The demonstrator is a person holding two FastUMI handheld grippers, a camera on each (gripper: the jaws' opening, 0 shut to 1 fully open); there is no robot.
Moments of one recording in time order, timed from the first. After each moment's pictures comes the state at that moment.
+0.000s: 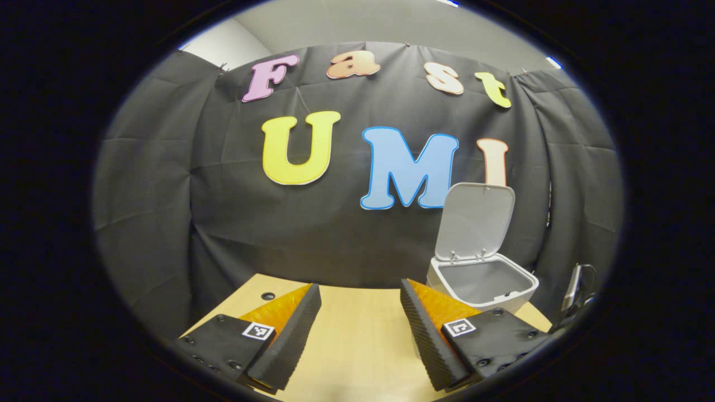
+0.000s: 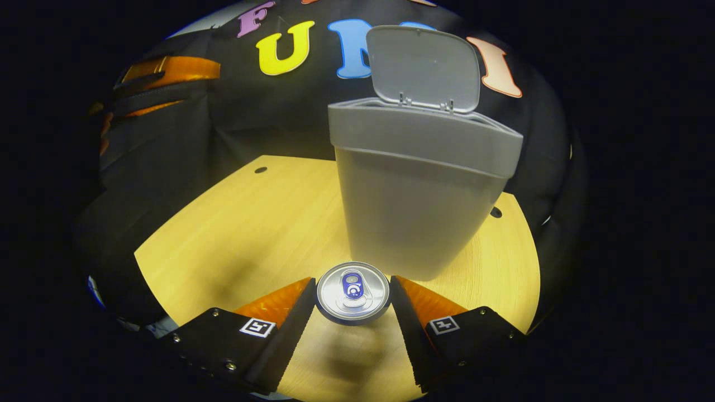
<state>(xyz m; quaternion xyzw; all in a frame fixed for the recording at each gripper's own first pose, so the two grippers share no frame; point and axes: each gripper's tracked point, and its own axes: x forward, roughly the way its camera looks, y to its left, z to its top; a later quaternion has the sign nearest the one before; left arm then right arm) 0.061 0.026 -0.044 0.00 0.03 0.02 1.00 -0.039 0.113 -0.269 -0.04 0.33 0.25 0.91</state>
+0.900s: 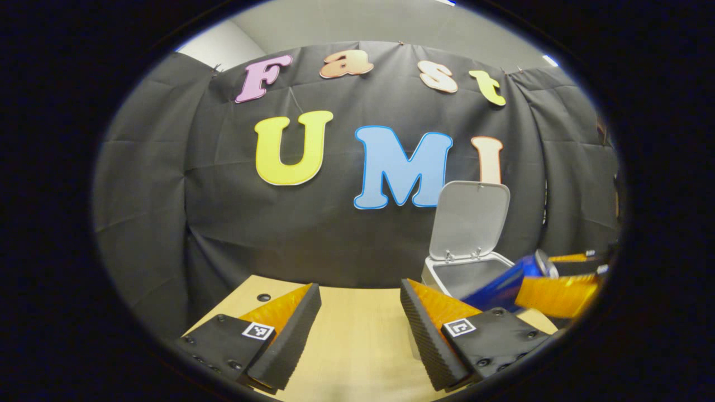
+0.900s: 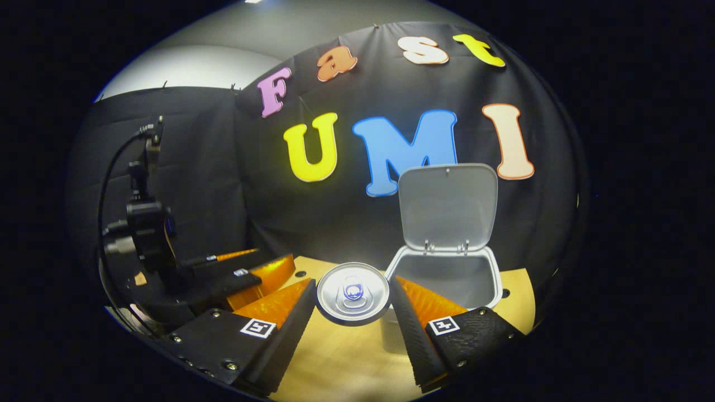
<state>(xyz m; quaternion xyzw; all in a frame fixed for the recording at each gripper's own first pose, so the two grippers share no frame) 0.065 0.017 -0.044 0.00 0.03 0.01 1.00 0.001 0.148 -0.035 0.06 0.11 0.30 0.95</state>
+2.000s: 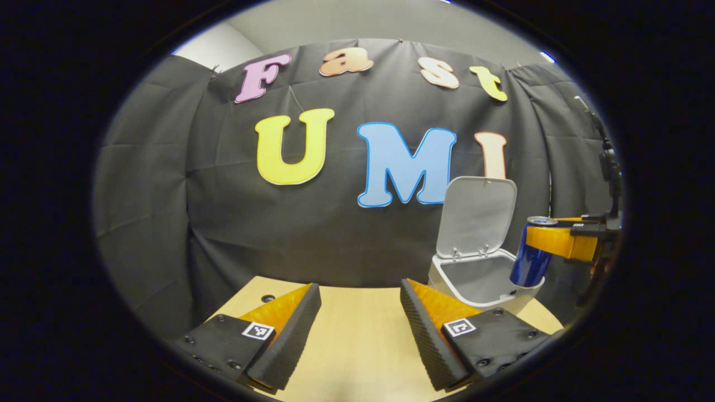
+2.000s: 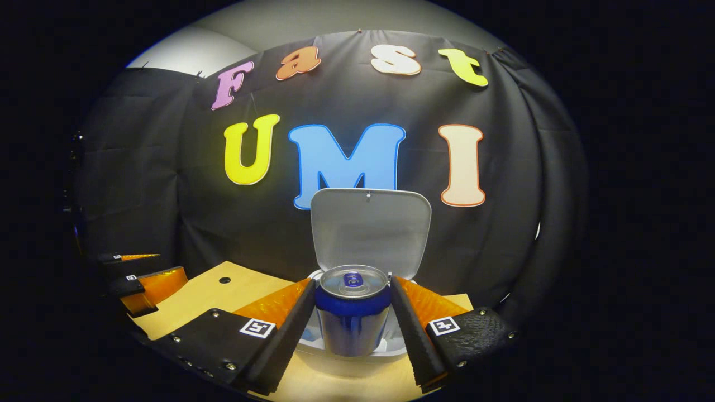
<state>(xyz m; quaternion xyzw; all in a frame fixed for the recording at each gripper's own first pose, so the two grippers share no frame) 0.077 0.021 -0.050 0.01 0.03 0.02 1.00 0.089 0.067 -0.048 -0.01 0.11 0.15 0.98</state>
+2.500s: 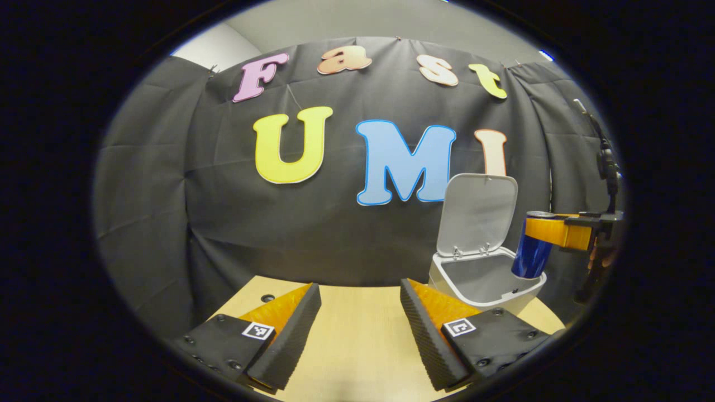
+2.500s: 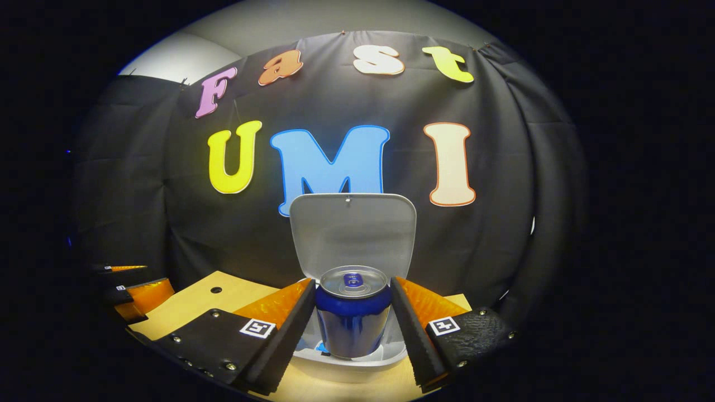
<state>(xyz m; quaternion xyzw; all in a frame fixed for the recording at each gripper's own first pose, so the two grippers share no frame) 0.082 0.020 -0.051 0.02 0.04 0.02 1.00 0.115 0.050 -0.045 0.02 0.09 0.12 0.99</state>
